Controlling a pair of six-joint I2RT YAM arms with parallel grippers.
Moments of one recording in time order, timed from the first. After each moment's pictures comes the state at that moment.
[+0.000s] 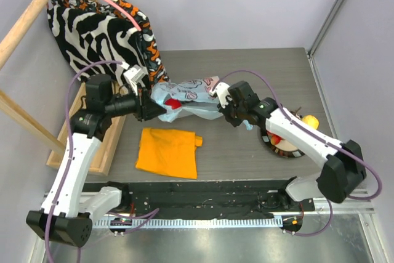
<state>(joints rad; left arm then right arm) -0.17 1.01 1.18 -0.62 0.87 -0.08 0.64 1.36 1.09 -0.58 0.00 -0.23</state>
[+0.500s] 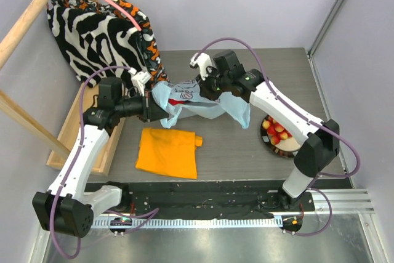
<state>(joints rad) -0.18 1.09 1.04 -0.56 0.85 -0.19 0.65 1.67 1.61 -0.62 -0.24 -0.24</state>
